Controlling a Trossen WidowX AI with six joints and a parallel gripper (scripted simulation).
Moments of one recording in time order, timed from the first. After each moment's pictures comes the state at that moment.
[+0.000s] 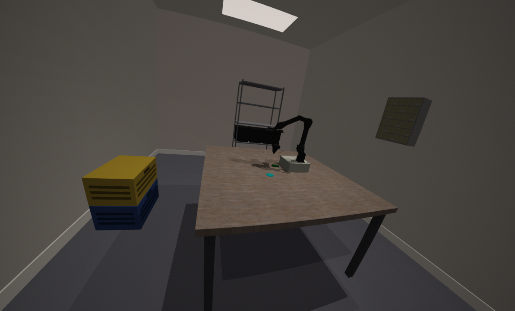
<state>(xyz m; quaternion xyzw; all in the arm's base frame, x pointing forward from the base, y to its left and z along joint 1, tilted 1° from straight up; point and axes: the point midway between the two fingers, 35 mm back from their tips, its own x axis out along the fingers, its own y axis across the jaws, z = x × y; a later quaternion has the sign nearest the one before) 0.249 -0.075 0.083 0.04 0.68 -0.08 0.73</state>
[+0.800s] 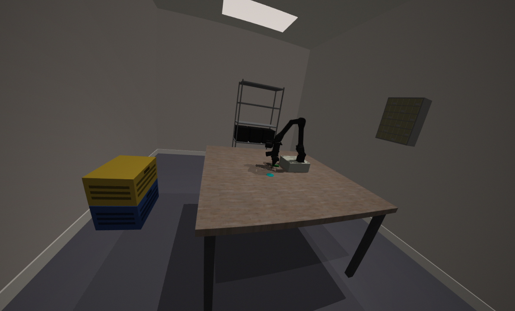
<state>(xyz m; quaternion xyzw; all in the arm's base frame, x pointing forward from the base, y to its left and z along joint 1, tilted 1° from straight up) 0.245 -0.050 -0.029 0.07 0.69 -0.07 0.72</state>
